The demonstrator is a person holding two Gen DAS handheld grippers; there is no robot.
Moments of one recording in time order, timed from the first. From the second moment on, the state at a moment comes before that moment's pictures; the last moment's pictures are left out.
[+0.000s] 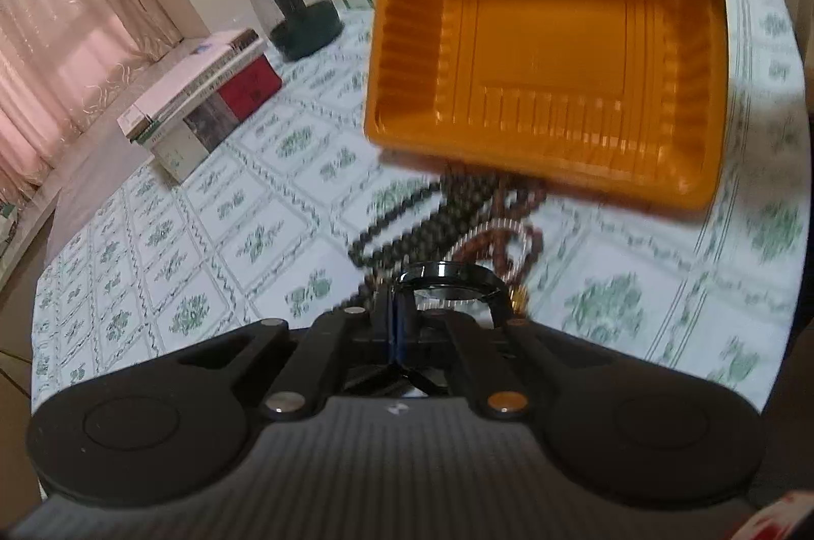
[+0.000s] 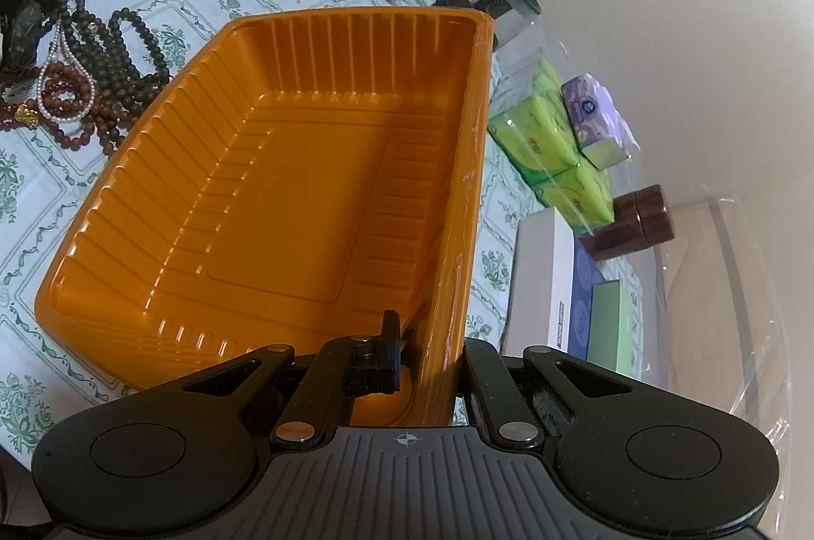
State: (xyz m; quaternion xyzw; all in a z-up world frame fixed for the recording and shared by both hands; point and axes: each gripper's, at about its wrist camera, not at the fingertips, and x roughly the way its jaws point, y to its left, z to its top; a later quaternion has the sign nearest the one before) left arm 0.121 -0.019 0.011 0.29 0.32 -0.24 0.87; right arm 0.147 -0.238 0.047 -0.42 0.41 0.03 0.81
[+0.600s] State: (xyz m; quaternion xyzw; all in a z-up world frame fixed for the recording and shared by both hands) left arm 0.147 -0.123 0.015 0.20 0.32 -0.33 0.87; right arm 0.148 -0.240 0.047 -0.41 0.42 0.03 0.81
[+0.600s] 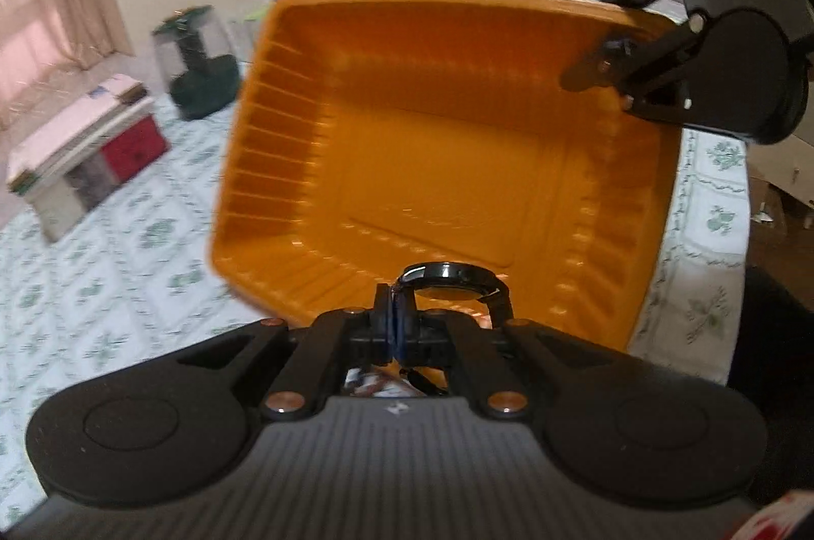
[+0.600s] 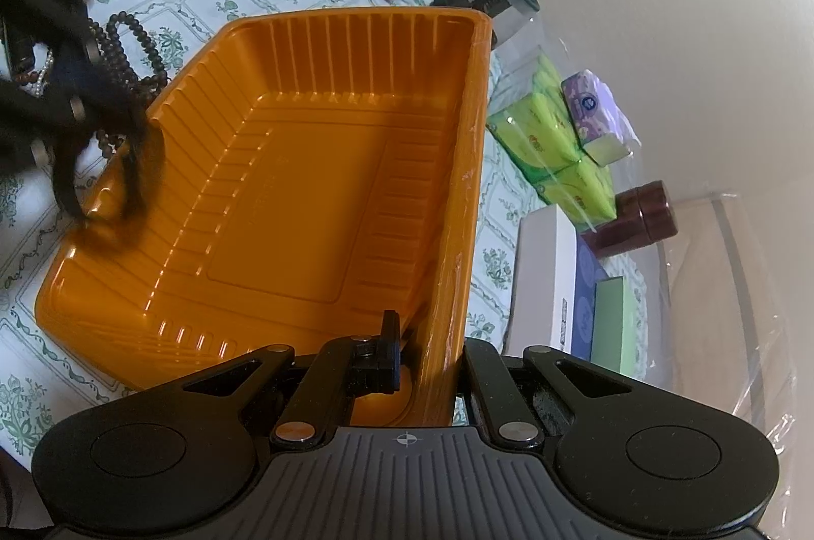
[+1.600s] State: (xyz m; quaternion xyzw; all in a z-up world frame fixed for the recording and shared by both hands) left arm 0.101 0.015 -0.003 0.09 0.34 -0.14 0.92; right arm 0.148 -0.255 0.040 -0.35 0.47 0.00 0.81
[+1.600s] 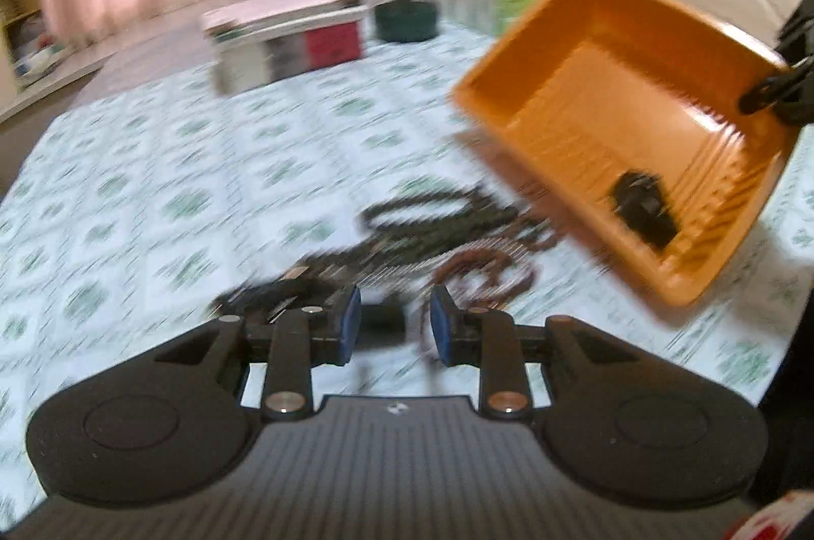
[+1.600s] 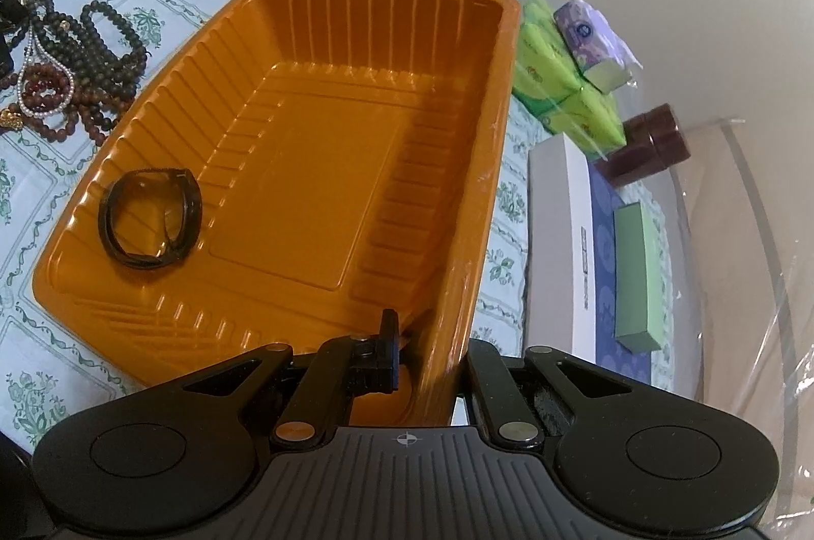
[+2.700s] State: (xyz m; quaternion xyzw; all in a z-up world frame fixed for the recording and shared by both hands) left arm 0.120 0.008 -0.052 0.11 0.32 -0.08 0.94; right arm 0.149 -0.259 0.039 -0.35 0.47 0.00 0.81
